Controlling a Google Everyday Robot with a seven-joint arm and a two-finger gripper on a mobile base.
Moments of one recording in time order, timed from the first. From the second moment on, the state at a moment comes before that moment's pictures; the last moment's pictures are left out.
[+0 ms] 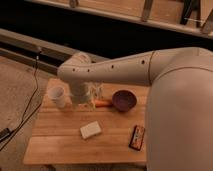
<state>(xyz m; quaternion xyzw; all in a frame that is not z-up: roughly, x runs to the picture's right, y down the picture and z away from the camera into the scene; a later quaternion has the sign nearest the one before) -0.107 0.102 0.703 -0.26 0.23 0.64 0.68</state>
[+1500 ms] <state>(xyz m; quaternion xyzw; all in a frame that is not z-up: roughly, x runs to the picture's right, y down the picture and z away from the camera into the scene) -0.018 0.103 0.707 -0.24 0.25 0.67 0.66</state>
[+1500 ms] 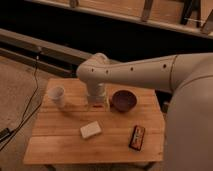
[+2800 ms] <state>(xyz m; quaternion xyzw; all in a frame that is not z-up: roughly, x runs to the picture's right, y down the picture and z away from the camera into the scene) 0.156 0.189 0.692 -0.20 0.29 0.75 0.56</state>
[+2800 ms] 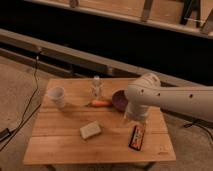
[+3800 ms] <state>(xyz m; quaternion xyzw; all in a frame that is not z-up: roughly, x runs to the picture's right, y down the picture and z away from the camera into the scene) 0.242 0.259 0.717 -0.19 0.34 0.80 0.46</state>
